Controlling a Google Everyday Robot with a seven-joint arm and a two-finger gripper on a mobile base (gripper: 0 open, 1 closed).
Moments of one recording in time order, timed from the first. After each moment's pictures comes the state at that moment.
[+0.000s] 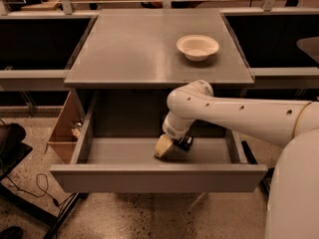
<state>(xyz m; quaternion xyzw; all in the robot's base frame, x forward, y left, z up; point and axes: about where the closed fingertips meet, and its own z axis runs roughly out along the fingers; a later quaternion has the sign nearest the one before) 0.627 -0.042 0.594 -0.47 0.87 0.04 0.14</state>
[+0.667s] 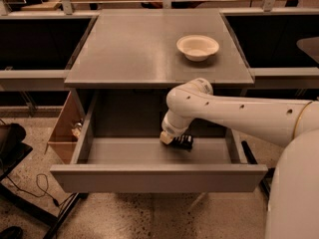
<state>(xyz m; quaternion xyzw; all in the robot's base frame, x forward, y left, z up) 0.627 -0.042 0.594 -0.47 0.87 0.04 0.14</state>
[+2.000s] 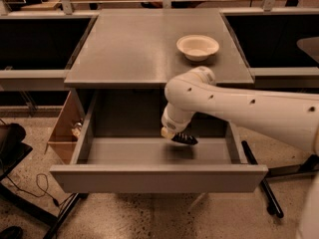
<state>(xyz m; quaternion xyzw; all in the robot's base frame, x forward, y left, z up) 0.611 -0.036 0.654 -0.50 0.85 0.01 0.16</state>
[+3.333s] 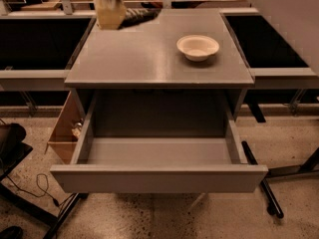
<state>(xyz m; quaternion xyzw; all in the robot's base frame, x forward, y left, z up) 0.539 0.090 1.064 -0.76 0.59 -0.11 0.27</state>
